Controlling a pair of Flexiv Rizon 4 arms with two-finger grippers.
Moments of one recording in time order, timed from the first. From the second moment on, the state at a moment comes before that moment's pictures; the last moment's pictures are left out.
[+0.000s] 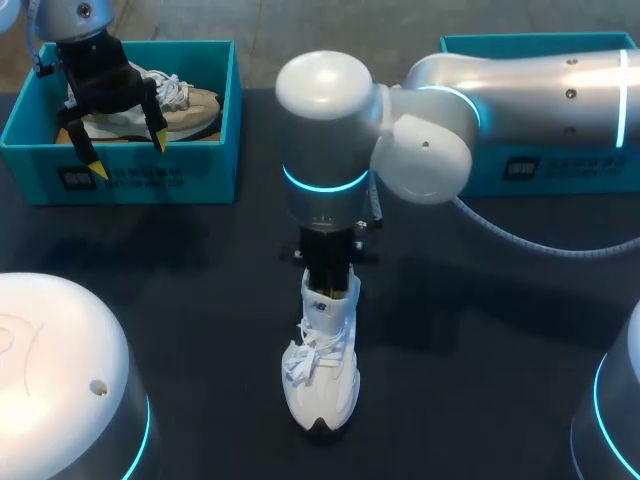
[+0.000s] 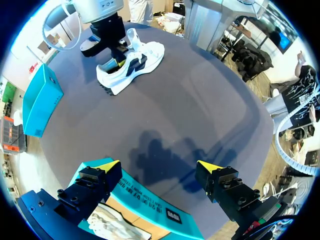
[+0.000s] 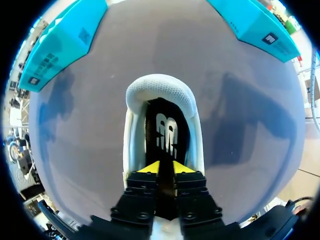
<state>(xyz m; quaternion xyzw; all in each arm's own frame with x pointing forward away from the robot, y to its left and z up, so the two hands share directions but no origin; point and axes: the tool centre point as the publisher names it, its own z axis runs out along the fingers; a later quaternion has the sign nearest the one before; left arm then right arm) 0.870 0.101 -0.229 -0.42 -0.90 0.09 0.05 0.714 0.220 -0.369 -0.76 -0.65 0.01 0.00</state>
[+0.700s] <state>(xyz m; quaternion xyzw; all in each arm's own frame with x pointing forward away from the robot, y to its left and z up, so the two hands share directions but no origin) 0.870 0.101 -0.229 -0.42 -0.90 0.09 0.05 0.713 0.221 -0.358 -0.77 -0.64 0.03 0.01</state>
